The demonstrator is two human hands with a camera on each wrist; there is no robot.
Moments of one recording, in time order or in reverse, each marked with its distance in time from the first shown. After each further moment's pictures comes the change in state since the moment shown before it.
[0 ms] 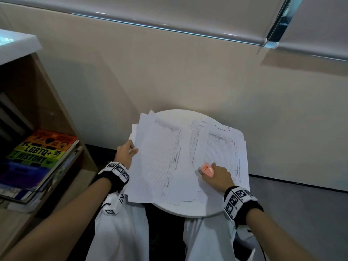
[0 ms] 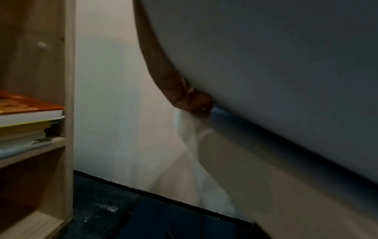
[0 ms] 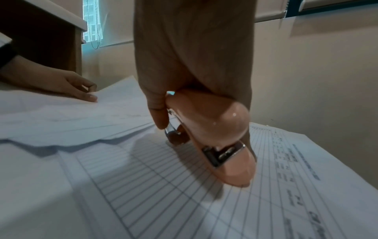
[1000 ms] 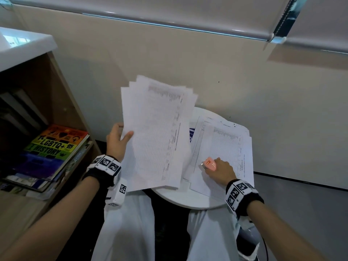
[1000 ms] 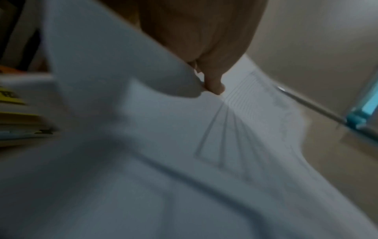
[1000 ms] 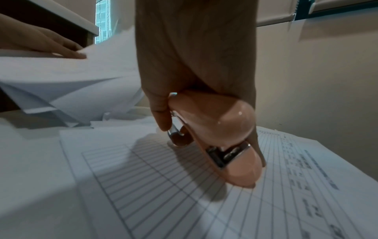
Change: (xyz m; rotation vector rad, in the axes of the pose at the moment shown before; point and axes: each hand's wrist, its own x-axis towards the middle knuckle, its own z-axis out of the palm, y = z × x) left_hand -0.021 0.022 -0.055 -0.431 0.179 -0.021; right_hand 0.004 0.002 0.006 0.000 -0.016 0.019
